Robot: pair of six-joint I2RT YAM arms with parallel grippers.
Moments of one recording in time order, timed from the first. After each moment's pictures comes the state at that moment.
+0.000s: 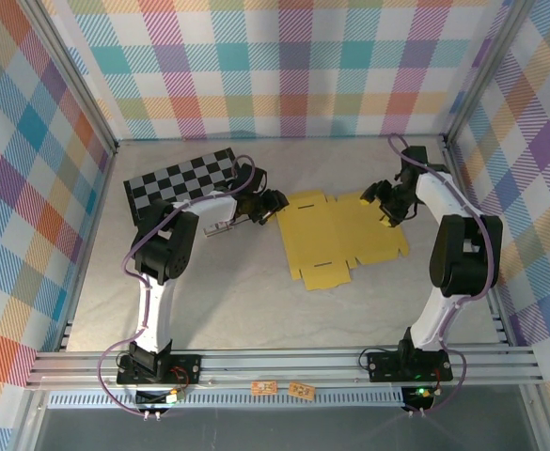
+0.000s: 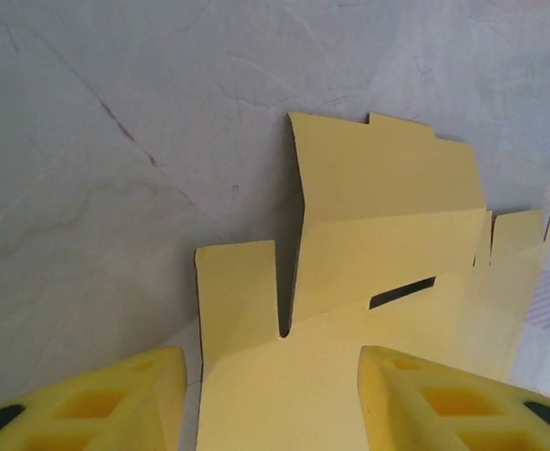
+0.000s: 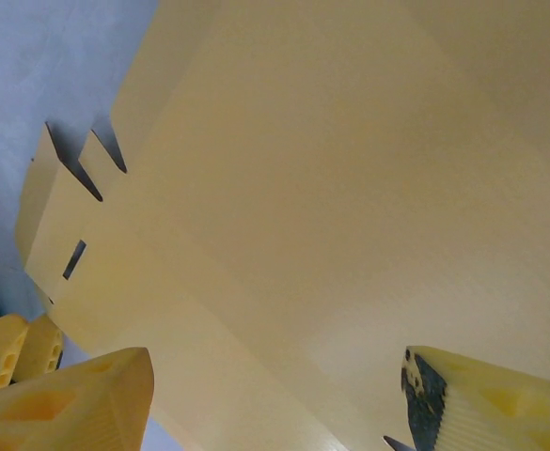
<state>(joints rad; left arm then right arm) -0.47 2.13 1.45 -0.19 0.33 -0.97 -0.02 1.84 1.41 -0.85 -0.37 0.64</state>
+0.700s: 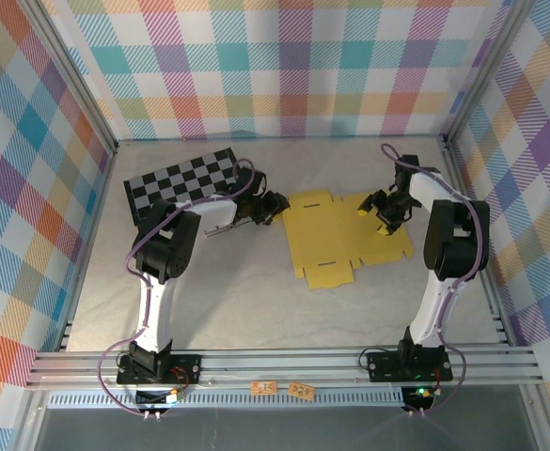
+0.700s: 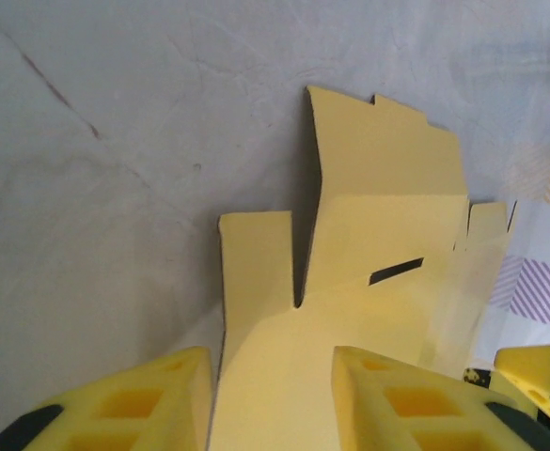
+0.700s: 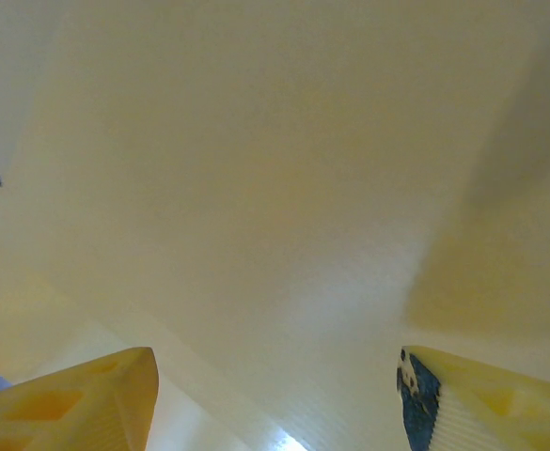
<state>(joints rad) -0.47 2.15 1.40 -0.07 0.42 -1.03 -0.03 1.99 1.43 -0.87 -0.38 0.59</state>
